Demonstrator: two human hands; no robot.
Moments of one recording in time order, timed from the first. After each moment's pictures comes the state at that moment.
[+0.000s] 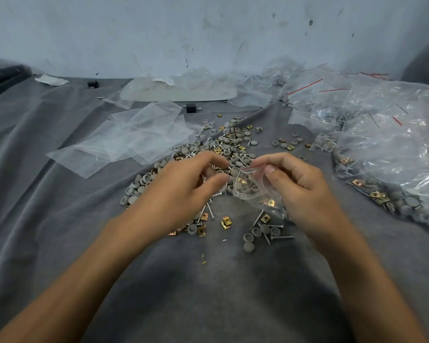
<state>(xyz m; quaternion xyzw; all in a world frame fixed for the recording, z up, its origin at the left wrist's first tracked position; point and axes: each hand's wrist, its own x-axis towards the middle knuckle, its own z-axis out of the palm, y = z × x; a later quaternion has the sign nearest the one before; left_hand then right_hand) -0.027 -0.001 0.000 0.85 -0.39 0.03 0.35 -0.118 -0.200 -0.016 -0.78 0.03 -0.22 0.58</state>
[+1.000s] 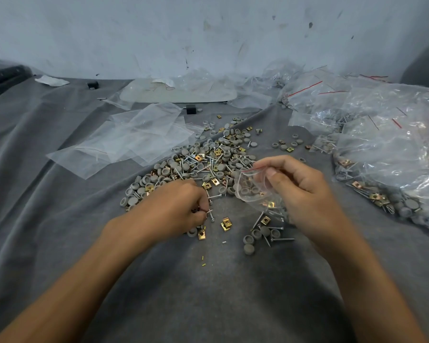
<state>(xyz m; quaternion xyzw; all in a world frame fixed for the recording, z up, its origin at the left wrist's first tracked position) -0.008 0.010 -0.024 0.91 -0.39 -0.06 0.10 -0.118 -0.203 -0.020 -0.78 0.02 -0.22 0.59</state>
